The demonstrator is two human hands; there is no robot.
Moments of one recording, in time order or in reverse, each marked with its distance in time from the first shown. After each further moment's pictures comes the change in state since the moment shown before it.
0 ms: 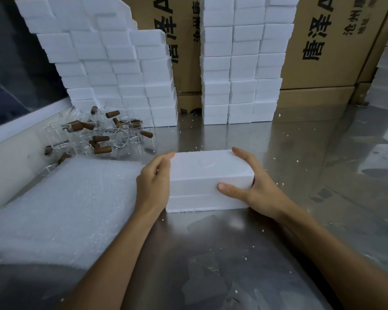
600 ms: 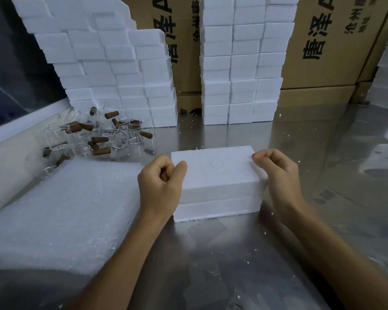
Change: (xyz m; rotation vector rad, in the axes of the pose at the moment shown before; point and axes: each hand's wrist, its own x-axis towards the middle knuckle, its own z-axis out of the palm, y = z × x) left_hand -0.021 0.023 0.004 -0.098 0.001 0.267; right_hand 0.007 -0.010 -0.006 0.318 0.489 -0.053
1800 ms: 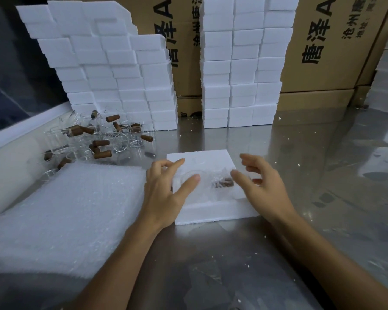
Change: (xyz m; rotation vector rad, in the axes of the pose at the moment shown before) left_hand 0.004 -0.017 -0.009 0.393 -0.303 -0.071; right_hand -0.010 0.005 0.010 -0.445 -0.157 -0.042
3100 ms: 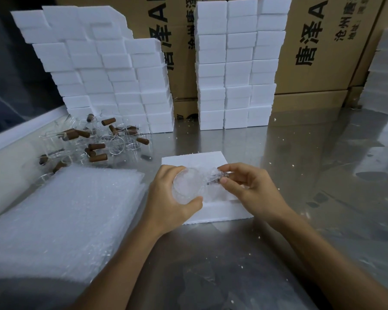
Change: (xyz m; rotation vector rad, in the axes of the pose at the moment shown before) left_hand -0.007 0.012 0.010 -0.033 0.053 0.155; right_hand 0.004 -0.001 -0.004 0.129 -0.221 -0.075
